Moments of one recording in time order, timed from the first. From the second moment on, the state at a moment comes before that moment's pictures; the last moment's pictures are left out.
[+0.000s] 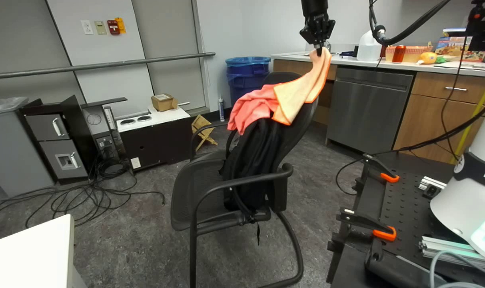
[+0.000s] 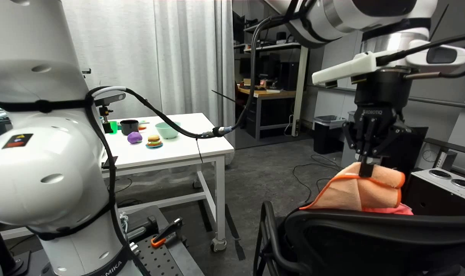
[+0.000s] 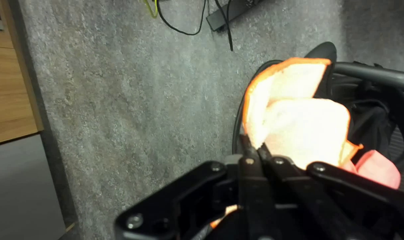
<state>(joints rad) -0.23 -0.03 -0.25 -2.06 -0.23 1.88 0.11</state>
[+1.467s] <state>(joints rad) -0.25 -0.02 -0.25 -2.13 -0.33 2.05 0.14</state>
